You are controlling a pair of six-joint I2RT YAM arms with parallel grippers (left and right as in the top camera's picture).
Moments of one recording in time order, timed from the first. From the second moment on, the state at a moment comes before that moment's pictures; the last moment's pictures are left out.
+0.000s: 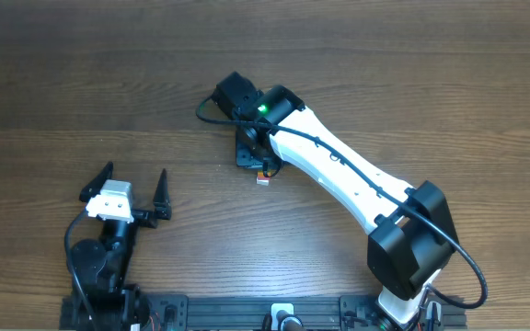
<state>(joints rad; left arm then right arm) 0.04 0.01 0.01 -0.06 0.17 0.01 0.73 1.89 1.62 -1.18 0.04 0.68</state>
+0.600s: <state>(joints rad) 0.04 0.01 0.01 -0.06 0.17 0.01 0.73 1.91 1.62 -1.18 0.02 0.68</state>
